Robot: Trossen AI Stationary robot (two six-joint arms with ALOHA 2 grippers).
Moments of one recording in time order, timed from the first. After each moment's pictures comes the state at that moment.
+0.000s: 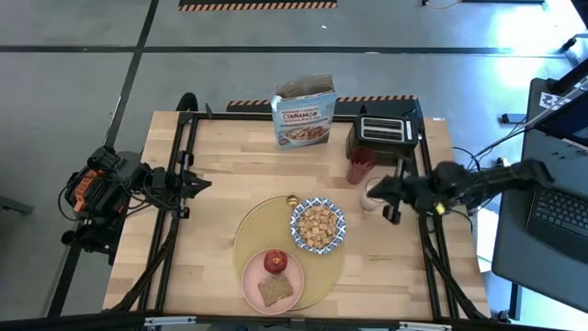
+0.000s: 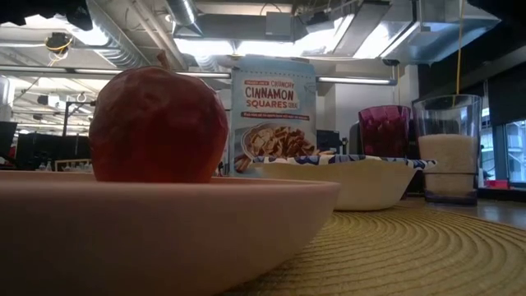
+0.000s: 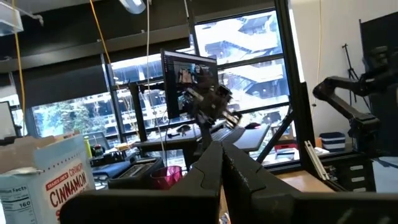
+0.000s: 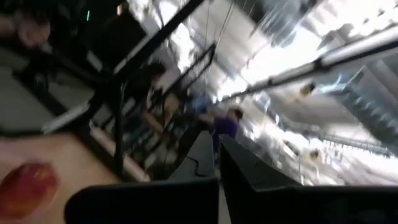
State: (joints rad) left arm -0.48 0.02 0.20 0.15 -0.46 0.32; right arm 0.16 0.61 0.34 0.60 -0.13 -0.78
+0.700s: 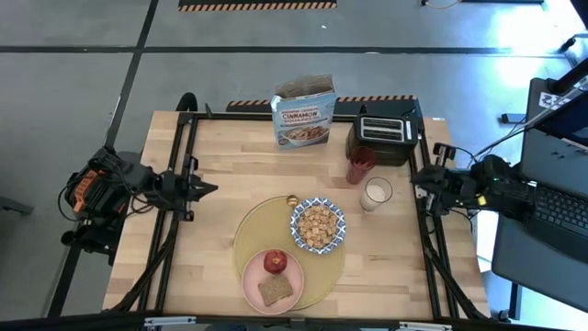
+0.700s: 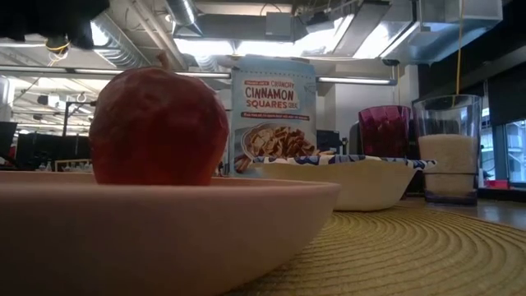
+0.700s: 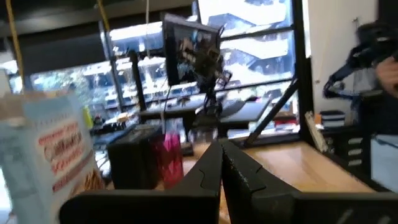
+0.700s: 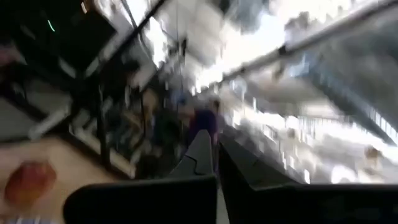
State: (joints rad) left arm -0.48 0.00 0.16 0.06 -0.50 0.24; right arm -0.07 0.02 0.38 0.02 -0.26 -0.63
